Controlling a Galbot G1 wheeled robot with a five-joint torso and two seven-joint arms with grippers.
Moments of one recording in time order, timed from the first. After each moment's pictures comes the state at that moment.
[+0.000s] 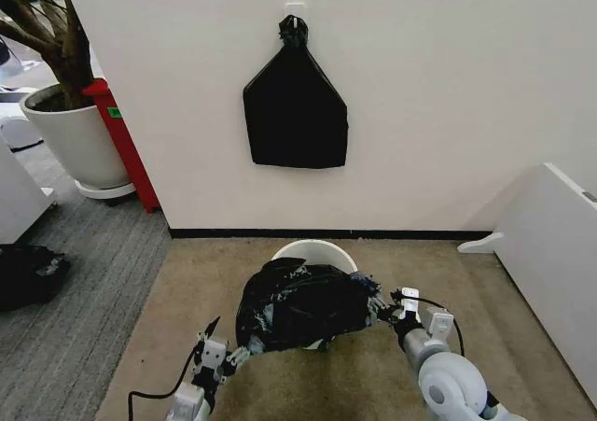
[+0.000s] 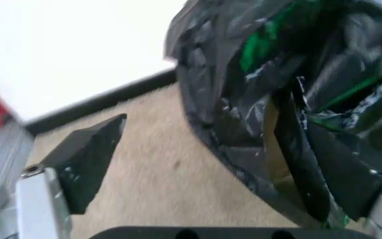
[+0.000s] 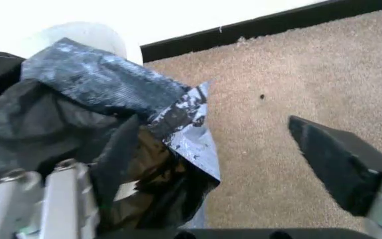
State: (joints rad) left arm 1.68 -0.87 -0.12 -2.00 -0.13 -0.13 -0.35; right arm -1.38 1.00 0.20 2.01 0.86 -0.27 0.47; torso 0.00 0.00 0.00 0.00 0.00
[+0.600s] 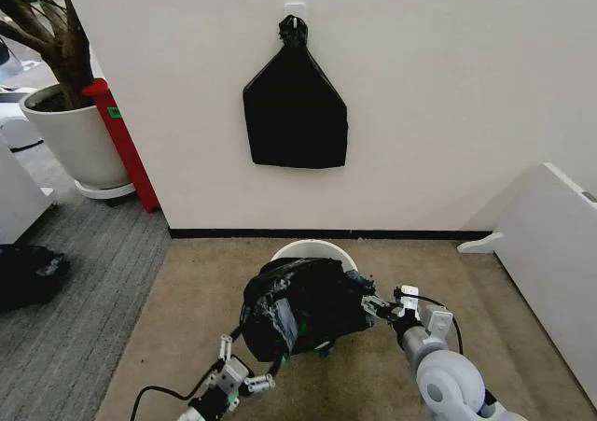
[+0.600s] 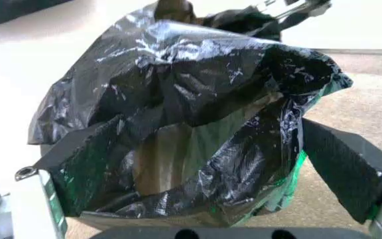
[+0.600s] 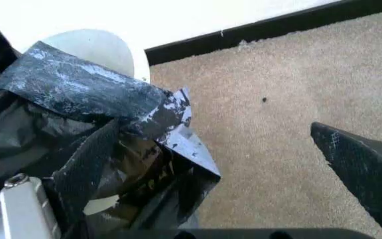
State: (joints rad) left arm 1.69 -0.83 -0.13 -1.97 -0.02 -0.40 -0.03; right arm -1.37 1.01 0.19 2.01 0.87 -0.27 0.49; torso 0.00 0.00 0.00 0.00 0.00
